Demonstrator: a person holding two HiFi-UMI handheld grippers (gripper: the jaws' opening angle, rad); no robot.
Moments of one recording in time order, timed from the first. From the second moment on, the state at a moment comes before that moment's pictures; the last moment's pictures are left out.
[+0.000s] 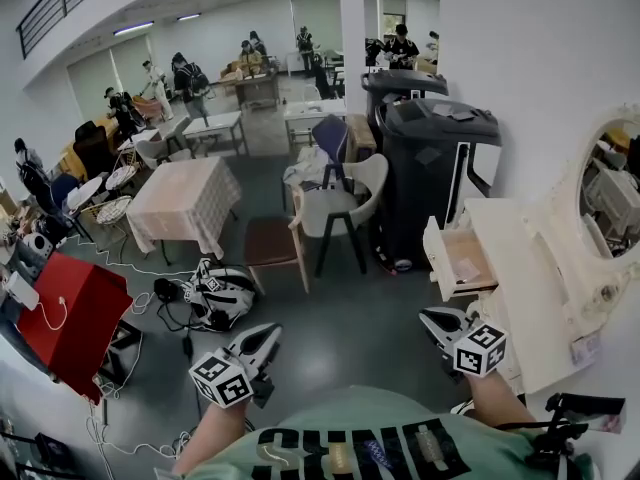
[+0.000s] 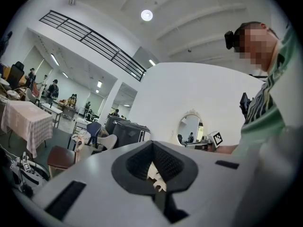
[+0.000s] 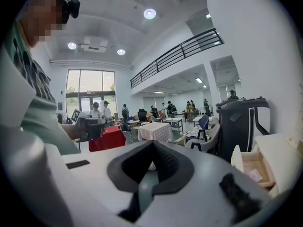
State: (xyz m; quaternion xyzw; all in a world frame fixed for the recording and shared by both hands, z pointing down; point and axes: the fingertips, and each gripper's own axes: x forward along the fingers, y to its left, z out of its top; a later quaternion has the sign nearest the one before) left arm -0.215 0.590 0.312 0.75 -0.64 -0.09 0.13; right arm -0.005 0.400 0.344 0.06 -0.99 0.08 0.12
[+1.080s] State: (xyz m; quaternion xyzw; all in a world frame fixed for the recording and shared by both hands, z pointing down) left arm -0.208 0.481 0.342 0.76 -0.62 -0.12 0.17; right arm -0.006 0.304 0.379 0.06 -0.98 0.08 0.15
